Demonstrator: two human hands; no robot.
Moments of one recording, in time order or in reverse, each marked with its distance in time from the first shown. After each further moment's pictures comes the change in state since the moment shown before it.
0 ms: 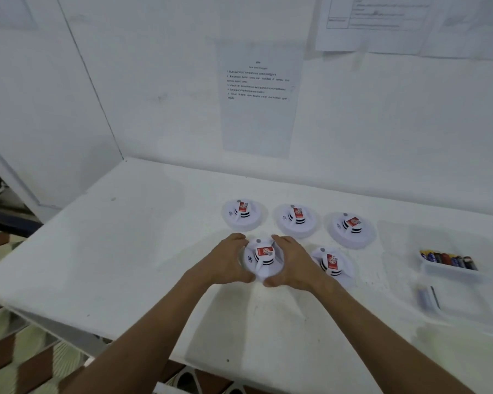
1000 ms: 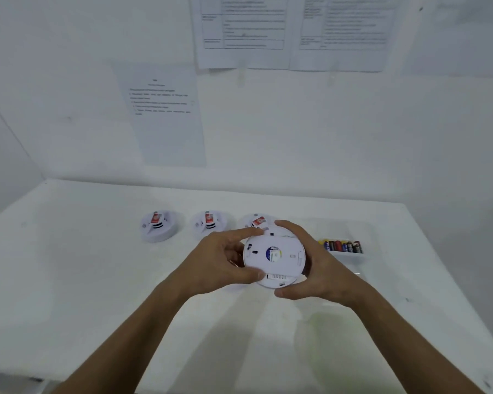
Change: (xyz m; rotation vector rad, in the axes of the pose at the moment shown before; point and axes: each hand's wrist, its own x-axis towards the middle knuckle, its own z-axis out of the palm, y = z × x) left_hand -0.008 0.202 0.060 -0.445 0.022 0.220; right_hand -0.170 0.095 -0.159 0.587 0.070 -0.300
